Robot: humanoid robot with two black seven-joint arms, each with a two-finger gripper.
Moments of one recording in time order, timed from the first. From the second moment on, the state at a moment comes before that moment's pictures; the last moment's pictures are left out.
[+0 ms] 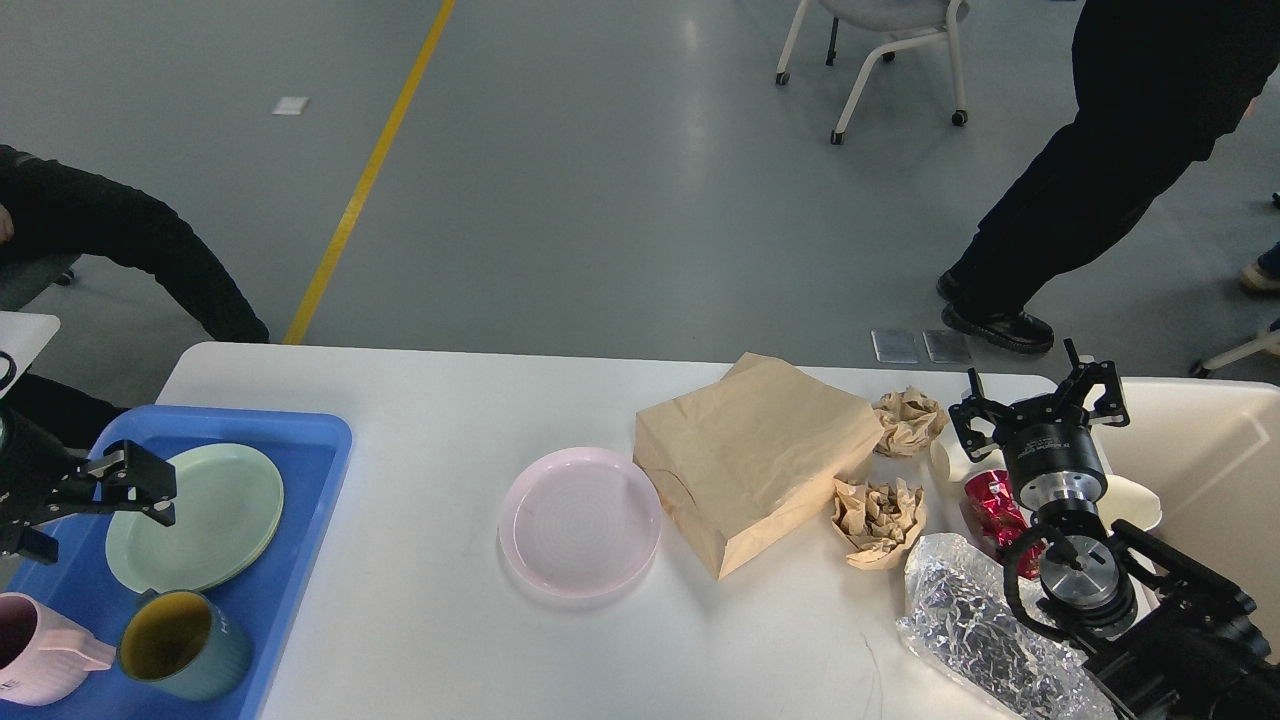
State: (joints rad) left arm -1.95 0.73 1.50 -1.38 0.17 -0.54 -0.03; right arm 0.44 -0.34 0.73 0.75 0.34 0.27 0.55
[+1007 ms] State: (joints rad) left arm -2.68 0.21 1.56 -1.75 -0.36 -0.75 -0.13; right arm 0.44 -0.34 0.73 0.75 0.34 0.27 0.55
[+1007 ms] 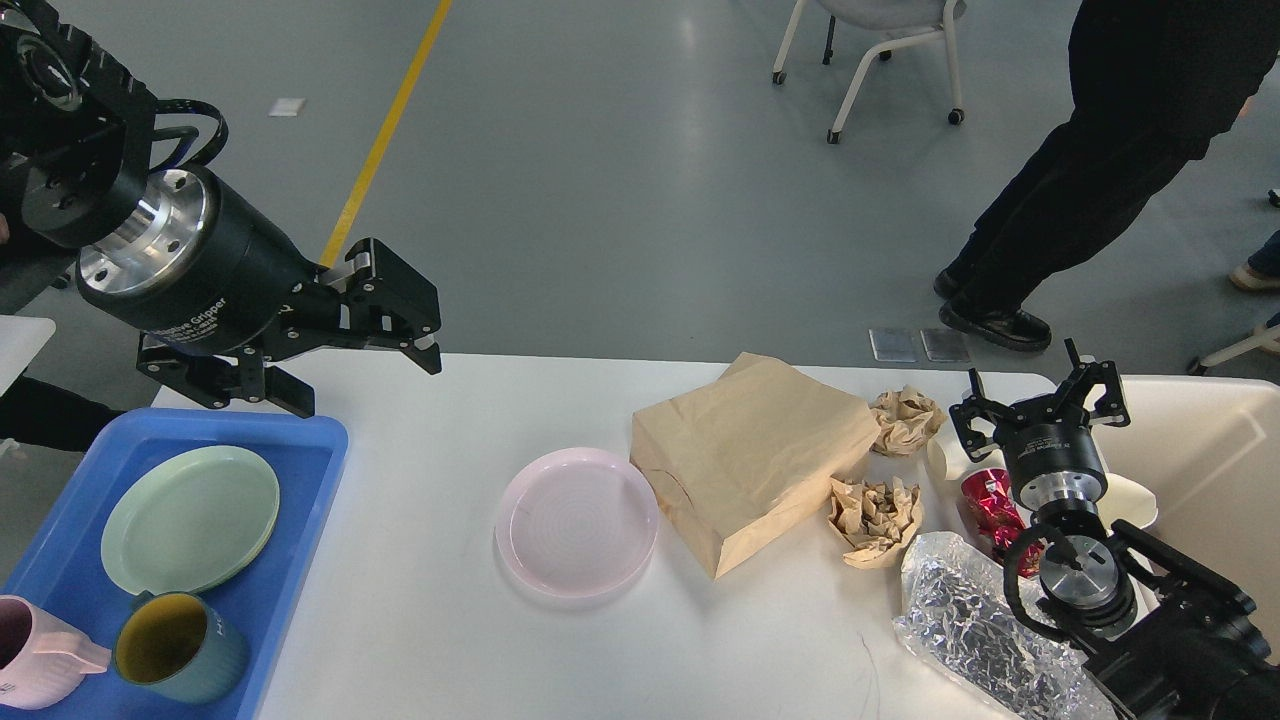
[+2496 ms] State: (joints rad) left arm -1.33 0.12 1.01 -1.15 -0.41 0.14 -0.05; right arm 0.44 -0.34 0.73 0.75 0.34 0.27 0.55
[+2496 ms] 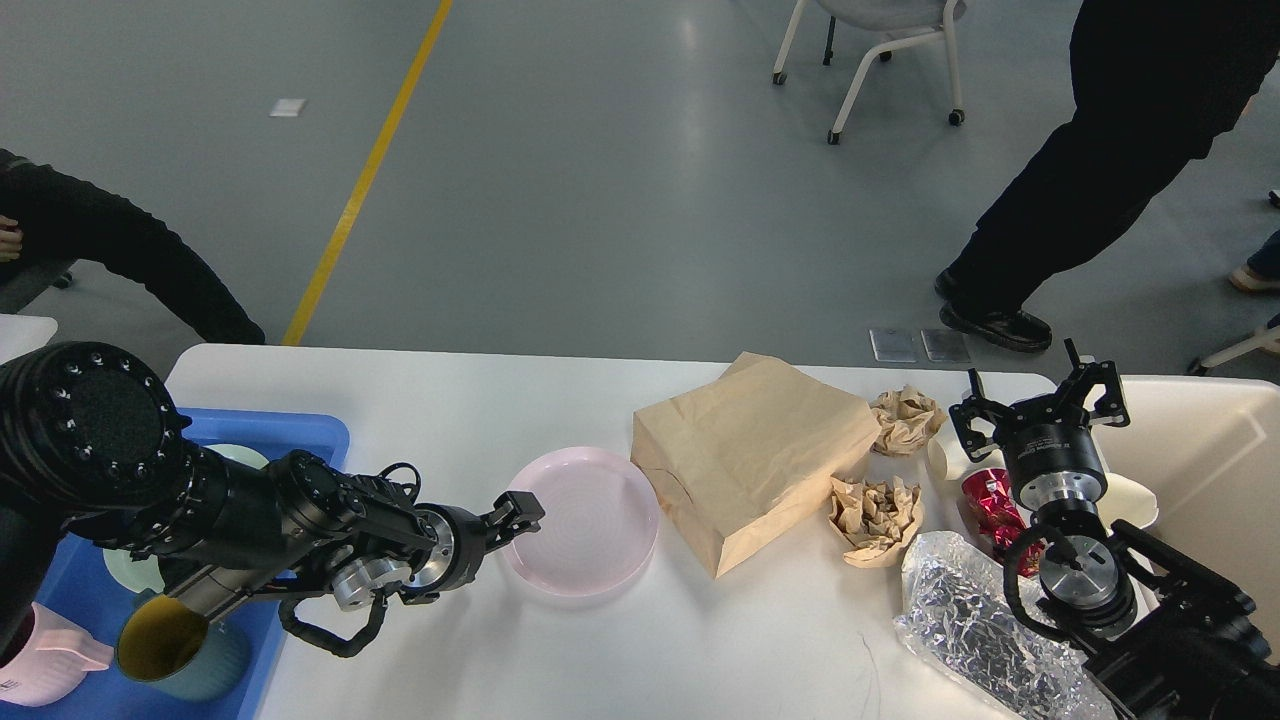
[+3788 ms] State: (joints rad) left arm -1.25 0.13 0.97 -1.07 -0.29 0.07 -0.03; right arm 0.44 -0.34 0.73 0.75 0.34 0.27 0.55
